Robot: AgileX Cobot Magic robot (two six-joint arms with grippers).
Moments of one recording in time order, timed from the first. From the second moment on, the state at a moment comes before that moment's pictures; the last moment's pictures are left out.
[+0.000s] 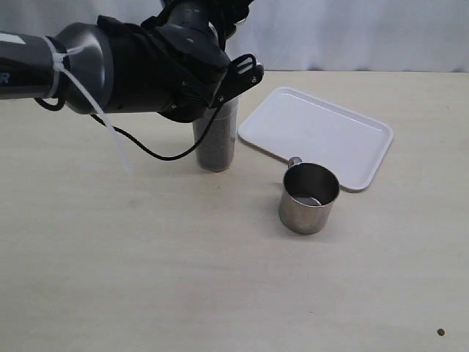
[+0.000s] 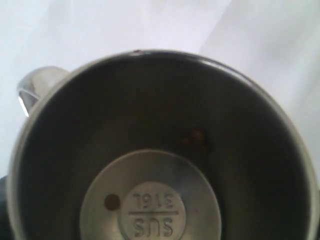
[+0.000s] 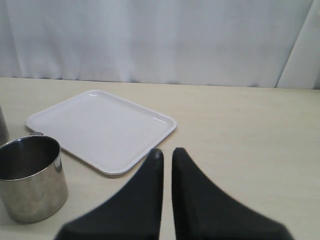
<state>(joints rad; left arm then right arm) -0.82 1.95 -1.39 1.74 0.86 0.58 -0.01 0.00 0.00 -0.04 0.27 -0.03</state>
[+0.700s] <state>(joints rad) -0.90 2.05 -1.39 1.73 1.12 0.55 -0.01 0.00 0.00 -0.04 0.27 -0.03</state>
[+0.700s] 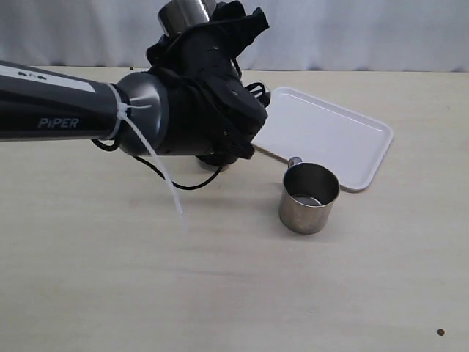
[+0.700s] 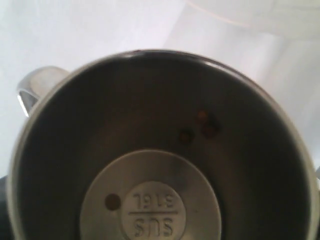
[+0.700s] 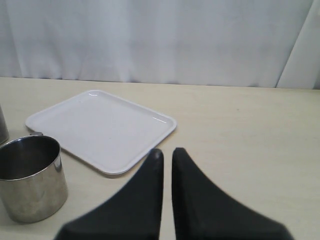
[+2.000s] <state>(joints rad) -0.93 2.12 -1.48 1.73 1.21 0.48 -0.01 0.00 0.00 -0.04 0.27 -0.03</state>
